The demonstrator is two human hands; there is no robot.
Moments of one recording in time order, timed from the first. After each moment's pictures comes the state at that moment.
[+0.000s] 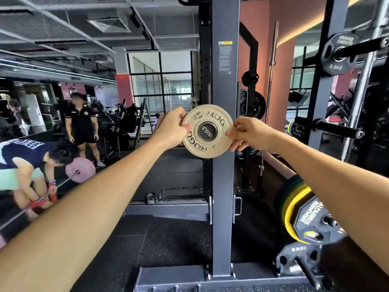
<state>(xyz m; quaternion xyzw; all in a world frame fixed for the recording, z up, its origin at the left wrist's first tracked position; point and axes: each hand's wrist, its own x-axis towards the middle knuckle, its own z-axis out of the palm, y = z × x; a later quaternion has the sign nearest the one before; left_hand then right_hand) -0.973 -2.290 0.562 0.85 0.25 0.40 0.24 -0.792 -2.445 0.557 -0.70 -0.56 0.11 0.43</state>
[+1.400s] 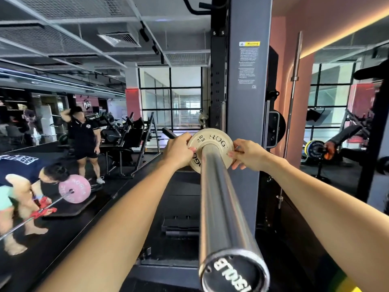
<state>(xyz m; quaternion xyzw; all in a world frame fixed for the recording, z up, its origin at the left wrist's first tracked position) -0.759 -2.034 0.561 0.86 0.33 0.38 0.14 -0.593 -2.181 0.564 -0.74 -0.54 0.08 0.39</state>
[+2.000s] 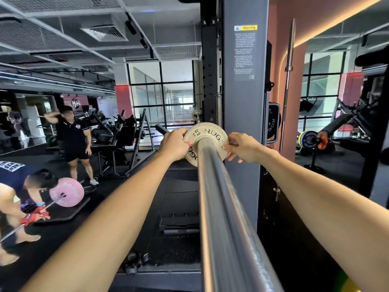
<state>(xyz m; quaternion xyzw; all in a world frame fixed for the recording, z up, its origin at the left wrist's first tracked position) -0.724 -1.980 0.567 0.87 0.31 0.35 0.16 -0.562 -2.139 0.566 -0.76 -0.52 0.07 0.37</state>
